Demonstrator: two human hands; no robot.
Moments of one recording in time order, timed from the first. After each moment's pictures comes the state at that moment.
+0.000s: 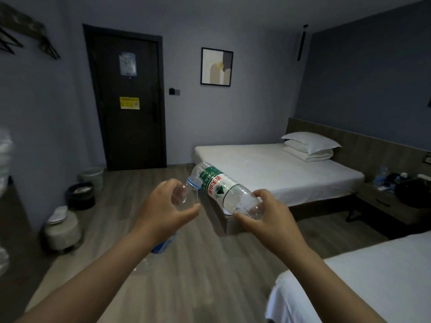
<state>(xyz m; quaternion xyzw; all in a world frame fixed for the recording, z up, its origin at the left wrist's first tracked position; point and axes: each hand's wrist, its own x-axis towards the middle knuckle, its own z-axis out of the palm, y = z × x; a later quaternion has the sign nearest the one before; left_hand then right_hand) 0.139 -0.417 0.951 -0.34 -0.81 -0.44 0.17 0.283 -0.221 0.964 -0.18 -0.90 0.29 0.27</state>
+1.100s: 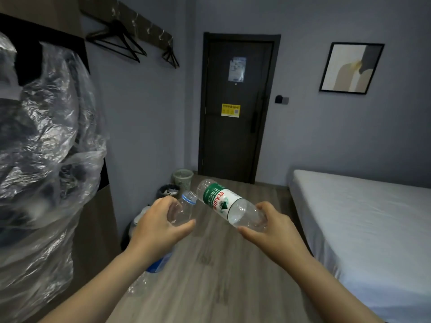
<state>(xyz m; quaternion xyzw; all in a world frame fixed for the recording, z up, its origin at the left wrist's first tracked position) -0.293 -0.463 0.920 -0.07 -0.89 -0.38 0.23 -0.282 -0.207 0.938 0.04 -0.94 0.31 0.14</state>
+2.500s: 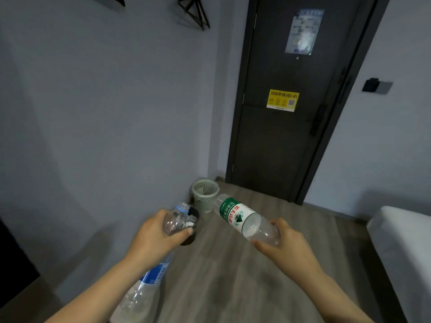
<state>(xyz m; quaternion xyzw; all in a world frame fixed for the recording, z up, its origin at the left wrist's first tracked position) -1.063 -0.613 0.841 0.09 -0.90 -0.41 0.14 -1.086 -0.322 0.870 0.03 -0.95 0.31 0.02</state>
